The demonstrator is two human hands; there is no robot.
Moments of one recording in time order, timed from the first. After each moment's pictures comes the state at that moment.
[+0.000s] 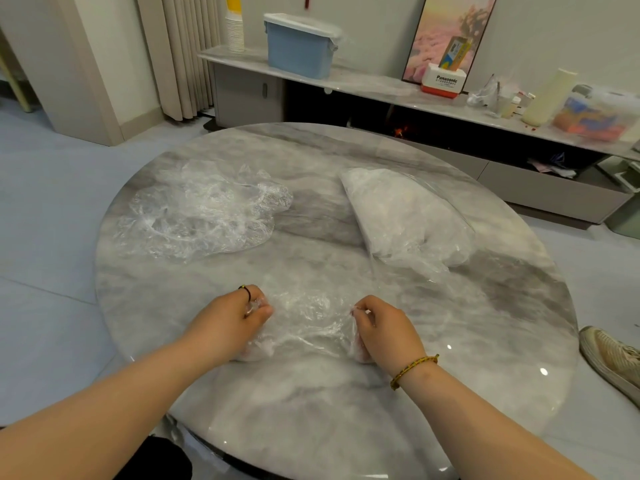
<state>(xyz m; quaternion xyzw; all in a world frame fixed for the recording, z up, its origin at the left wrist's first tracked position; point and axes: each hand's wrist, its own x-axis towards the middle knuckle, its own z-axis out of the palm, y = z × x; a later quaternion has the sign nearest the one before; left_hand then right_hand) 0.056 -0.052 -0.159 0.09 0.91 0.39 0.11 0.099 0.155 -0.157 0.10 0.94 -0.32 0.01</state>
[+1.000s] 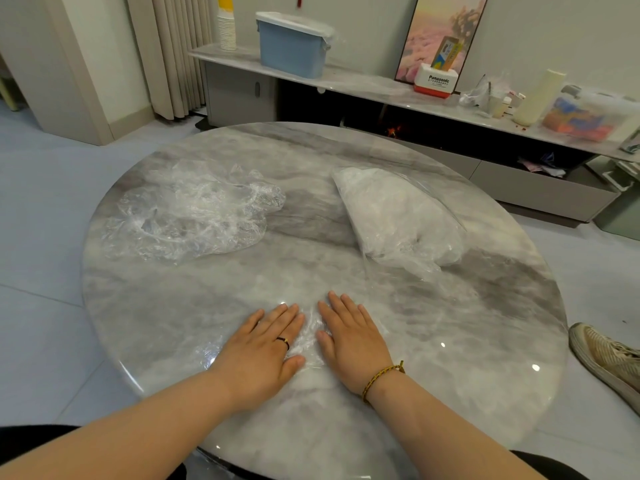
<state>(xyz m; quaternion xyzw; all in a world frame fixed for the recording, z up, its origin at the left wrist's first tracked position) 0.077 -0.021 -0.190 0.35 0.93 0.01 0.10 0.099 0.139 -0.184 -0.05 0.99 -0.12 0.08</state>
